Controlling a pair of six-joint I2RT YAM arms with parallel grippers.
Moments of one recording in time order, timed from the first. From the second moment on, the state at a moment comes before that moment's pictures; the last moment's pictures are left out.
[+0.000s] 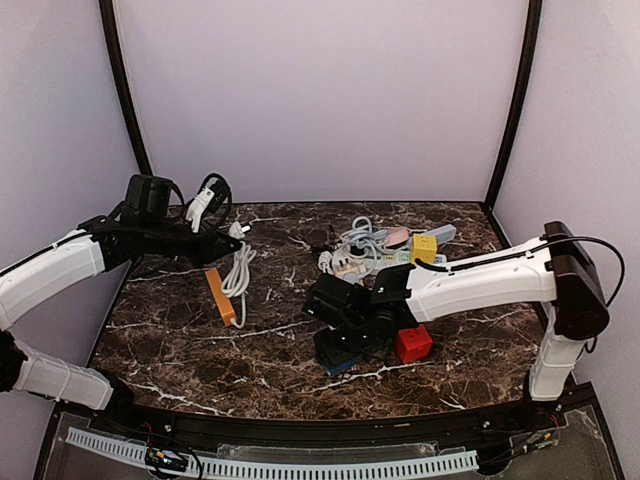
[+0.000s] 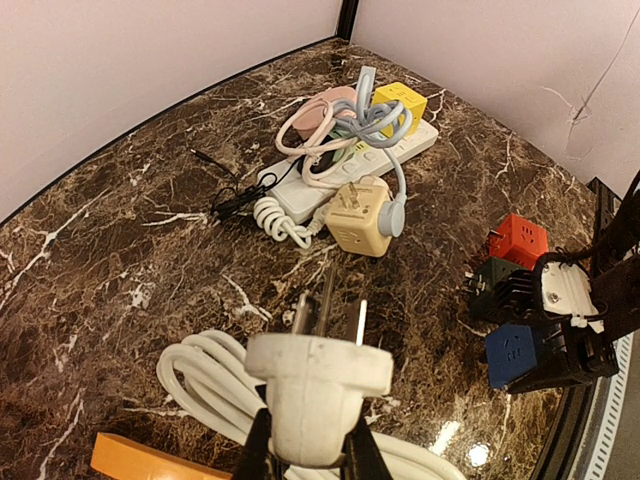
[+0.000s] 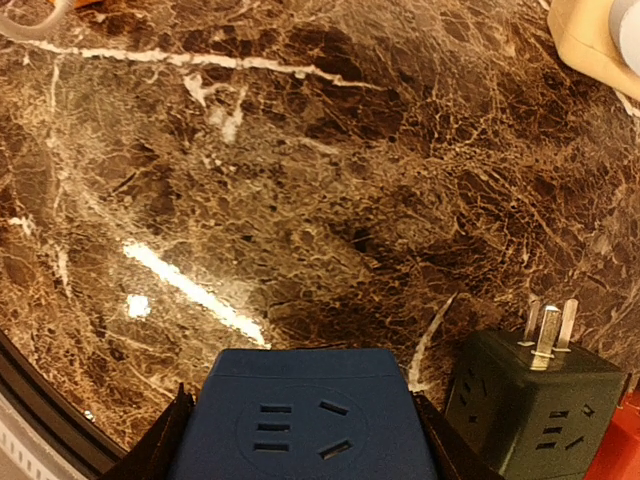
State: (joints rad) left arm -0.44 1.20 0.98 -0.38 0.44 0.11; right arm 1.24 1.81 1.29 -0.65 0.19 0.66
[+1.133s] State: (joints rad) left arm -0.44 1.21 0.98 -0.38 0.49 0.10; right arm 1.24 1.86 1.35 -0.74 0.24 0.67
